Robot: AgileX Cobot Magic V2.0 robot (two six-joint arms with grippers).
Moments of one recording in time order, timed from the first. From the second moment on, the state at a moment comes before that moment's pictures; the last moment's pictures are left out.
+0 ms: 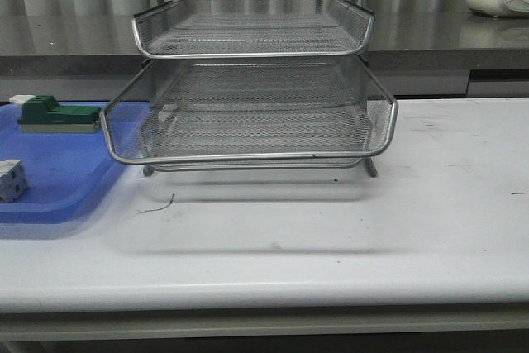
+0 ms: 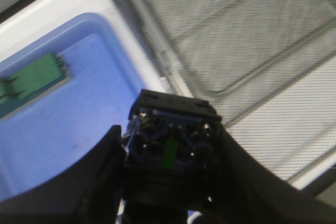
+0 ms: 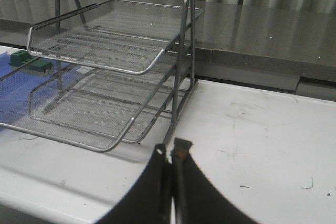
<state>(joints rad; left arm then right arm) -0.19 1.77 -1.93 -0.22 1.26 0.47 0.27 0.16 -0.30 0.06 0.31 -0.06</state>
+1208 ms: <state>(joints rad) -0.60 2.09 -1.91 -0.08 1.15 0.42 0.27 0.16 -0.30 0.06 0.31 -0.06</state>
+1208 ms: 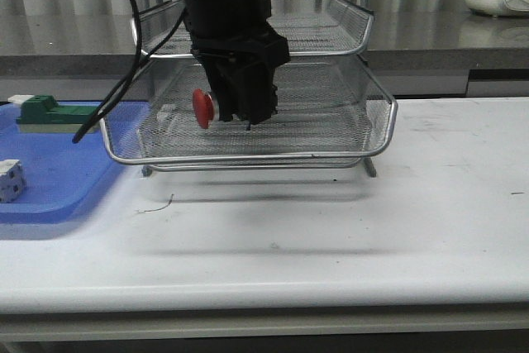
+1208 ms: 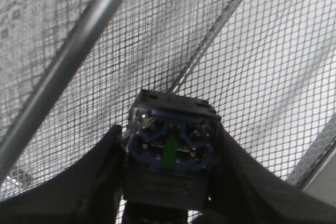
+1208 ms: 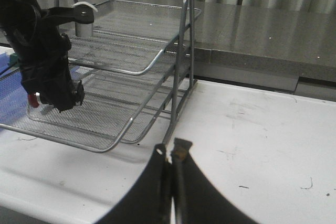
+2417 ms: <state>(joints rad) -0.60 1.95 -1.99 -0.09 1.25 0.39 0.27 0.16 -0.30 0.06 0.31 -0.06</state>
